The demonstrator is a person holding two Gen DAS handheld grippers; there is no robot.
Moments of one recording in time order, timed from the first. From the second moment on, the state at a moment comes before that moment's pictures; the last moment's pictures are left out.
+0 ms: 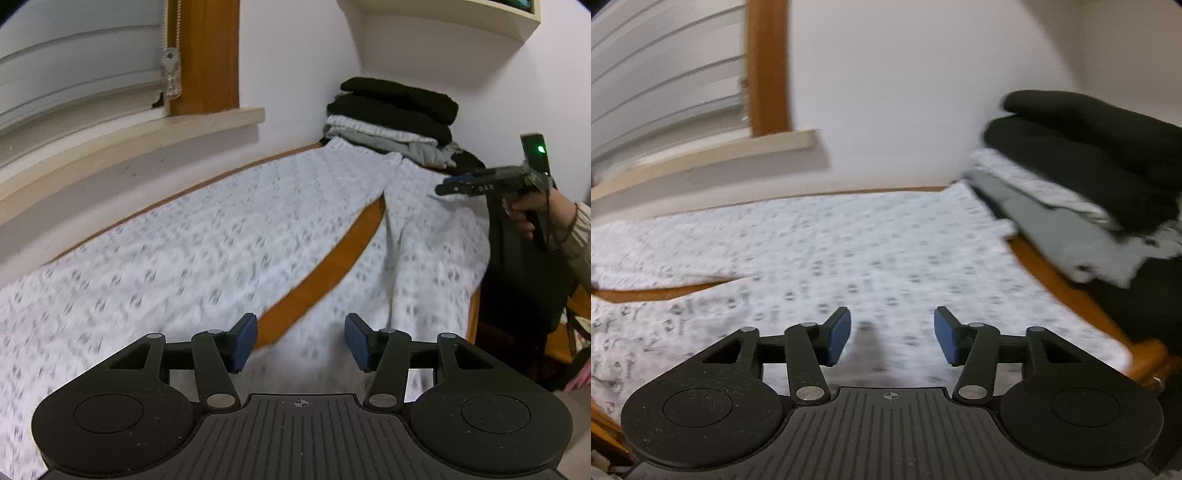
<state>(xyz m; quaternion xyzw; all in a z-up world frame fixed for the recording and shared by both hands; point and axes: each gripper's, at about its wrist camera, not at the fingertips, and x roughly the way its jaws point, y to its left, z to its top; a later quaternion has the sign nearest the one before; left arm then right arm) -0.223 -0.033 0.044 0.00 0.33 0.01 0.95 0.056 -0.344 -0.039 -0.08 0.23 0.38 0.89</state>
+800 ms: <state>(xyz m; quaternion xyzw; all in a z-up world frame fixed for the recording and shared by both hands) -0.266 -0.013 0.047 -0.06 0.27 0.06 0.96 0.035 -0.308 -0.043 -0.14 0.22 0.39 0.88</state>
